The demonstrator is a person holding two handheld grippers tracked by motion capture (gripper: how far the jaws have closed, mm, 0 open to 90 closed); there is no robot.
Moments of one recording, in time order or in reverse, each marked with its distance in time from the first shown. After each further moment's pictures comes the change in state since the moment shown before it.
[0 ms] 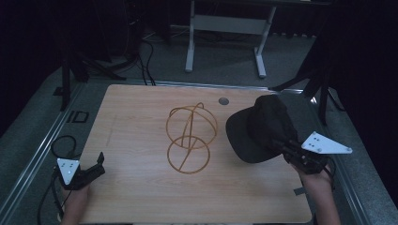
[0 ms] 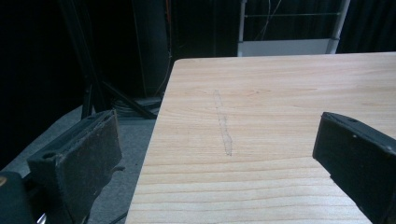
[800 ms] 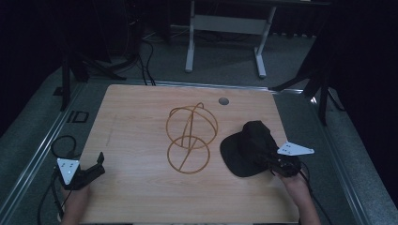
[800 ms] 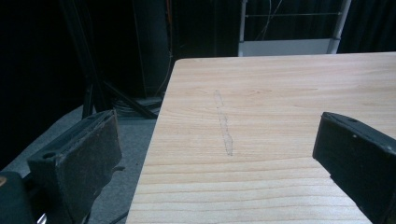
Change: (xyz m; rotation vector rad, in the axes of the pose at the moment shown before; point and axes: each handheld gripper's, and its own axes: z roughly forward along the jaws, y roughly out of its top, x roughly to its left) left arm 0.000 0.000 0.000 -0.001 0.004 -0.001; right arm -0.008 -0.096 0.069 0.203 0.072 0.130
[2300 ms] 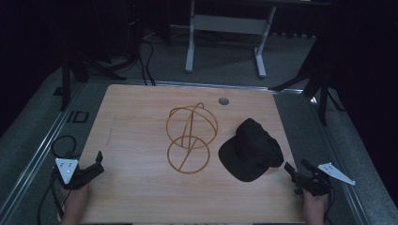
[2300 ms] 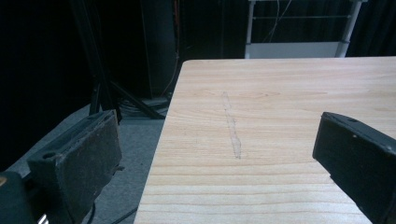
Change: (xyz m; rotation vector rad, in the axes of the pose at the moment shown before) left arm 0.002 0.000 0.002 0.001 0.028 -0.006; right arm -0.032 -0.085 -0.058 -0.243 -0.277 0.398
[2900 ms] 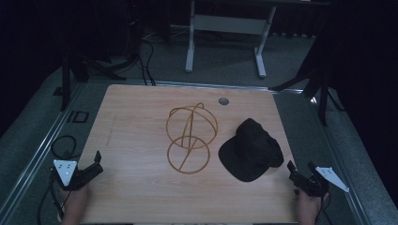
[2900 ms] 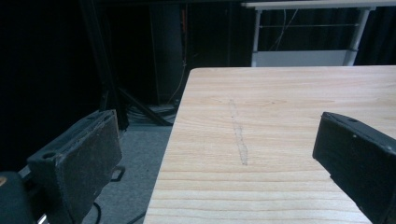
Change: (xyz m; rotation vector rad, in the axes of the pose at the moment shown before) left arm 0.001 -0.001 -0.003 -0.033 0.031 -0.010; right arm 0.002 -0.019 0.006 -0.068 -0.277 0.019
